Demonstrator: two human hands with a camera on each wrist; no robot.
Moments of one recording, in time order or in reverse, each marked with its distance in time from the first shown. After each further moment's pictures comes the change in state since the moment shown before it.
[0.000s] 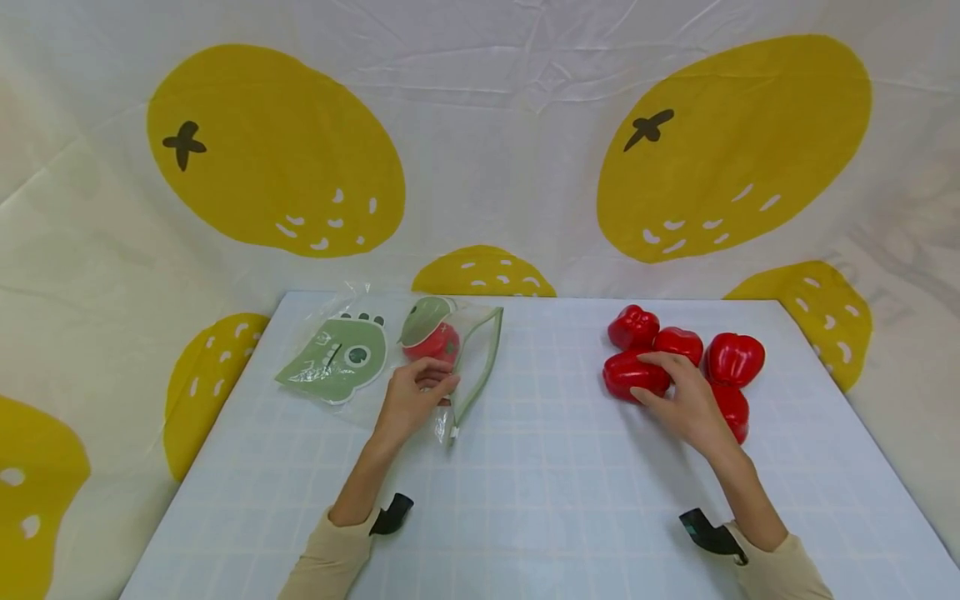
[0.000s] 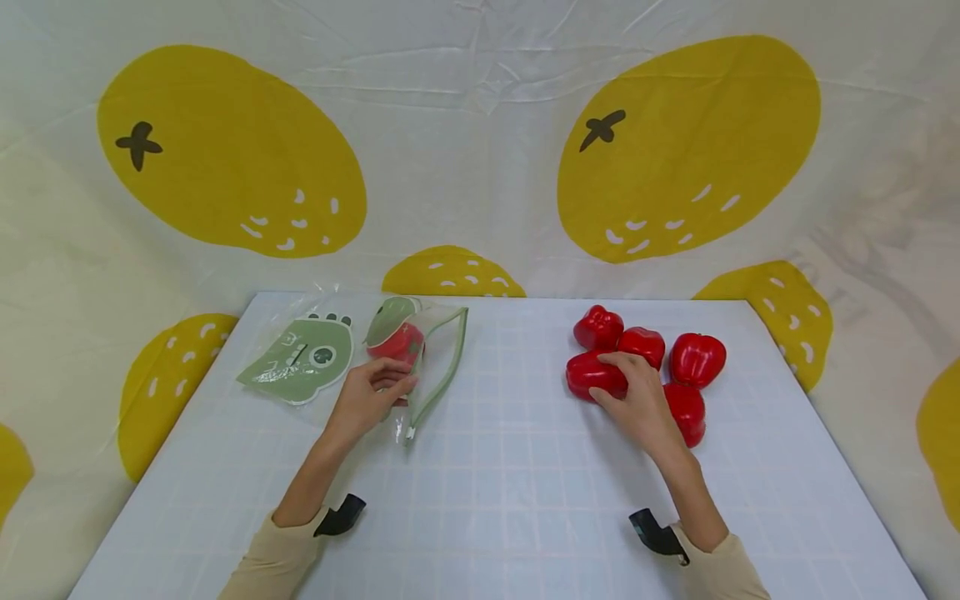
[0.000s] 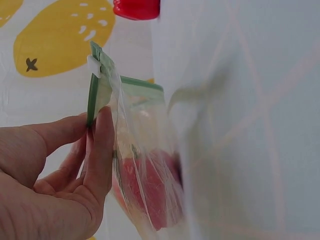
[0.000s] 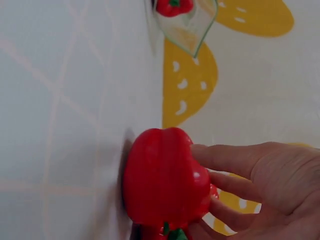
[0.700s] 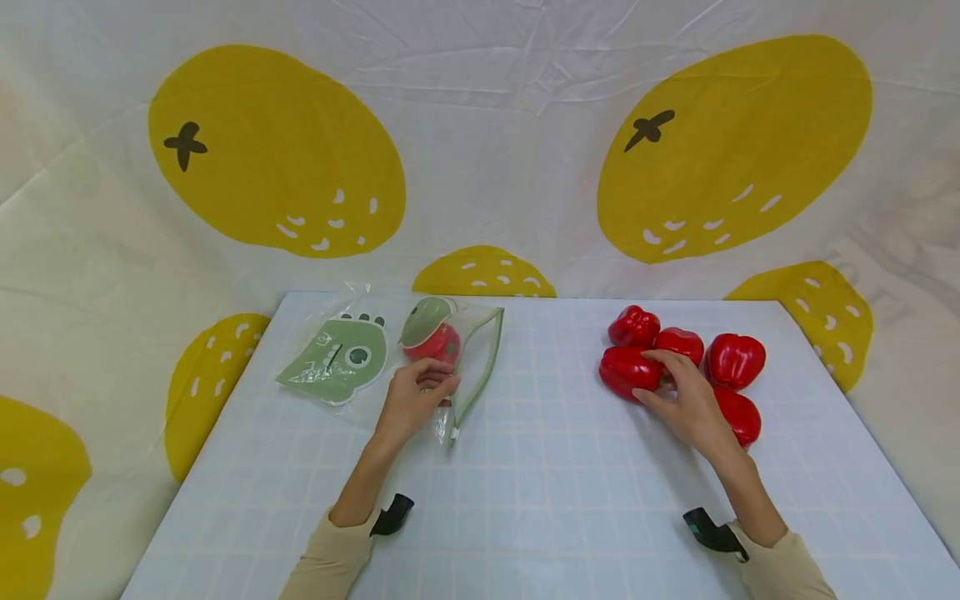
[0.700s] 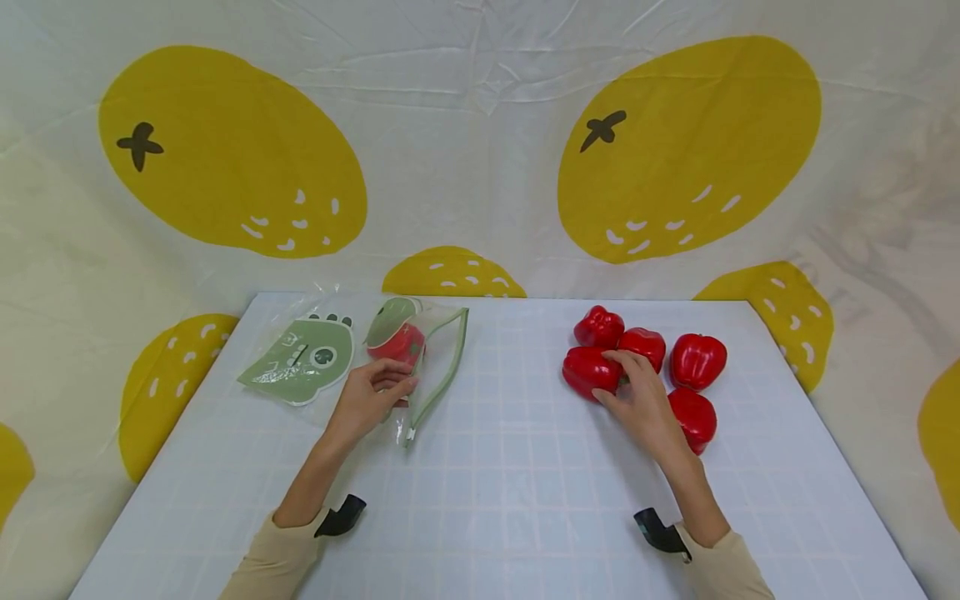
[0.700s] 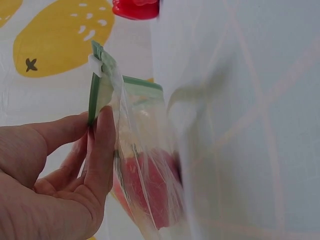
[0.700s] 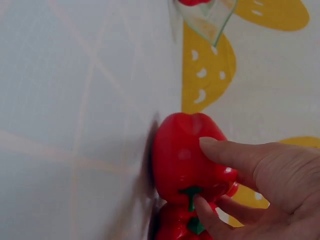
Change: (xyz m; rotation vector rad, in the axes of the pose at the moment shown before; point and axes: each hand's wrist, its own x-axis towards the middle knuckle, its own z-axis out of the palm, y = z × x) left_hand 0.000 0.000 0.000 0.023 -0.004 -0.013; right_hand 0.003 0.016 0.005 -0.020 0.023 -0.049
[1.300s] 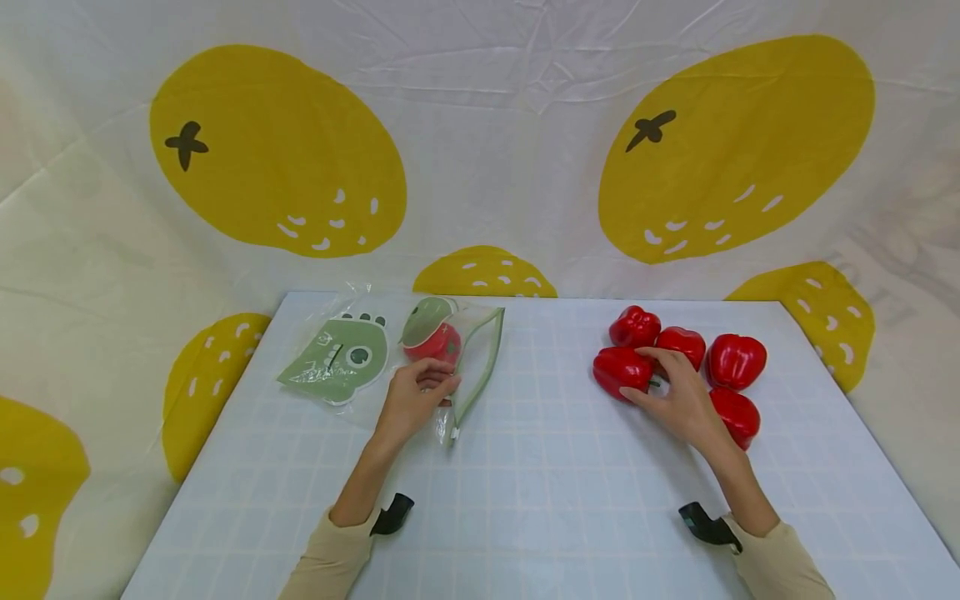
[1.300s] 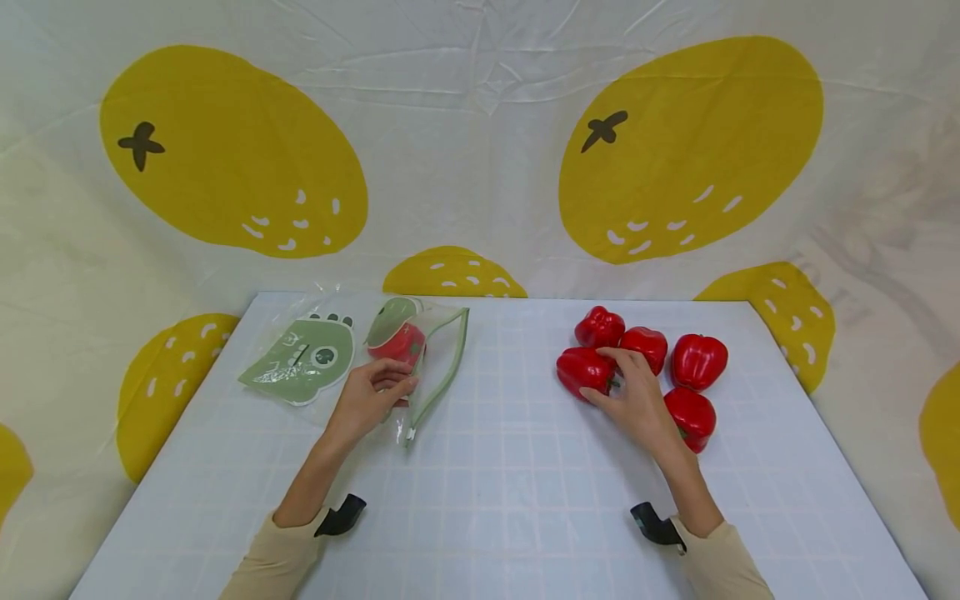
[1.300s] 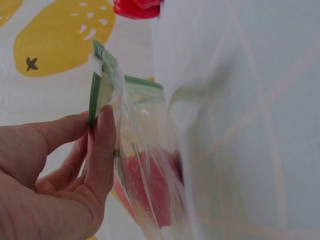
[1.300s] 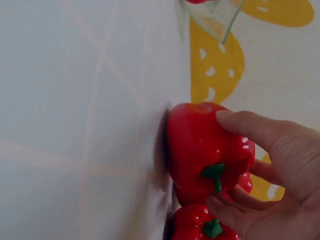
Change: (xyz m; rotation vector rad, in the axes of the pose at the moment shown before) left_hand 0.000 0.001 -0.001 -0.008 -0.002 0.005; right_hand 0.010 0.005 0.010 0.000 0.012 -0.020
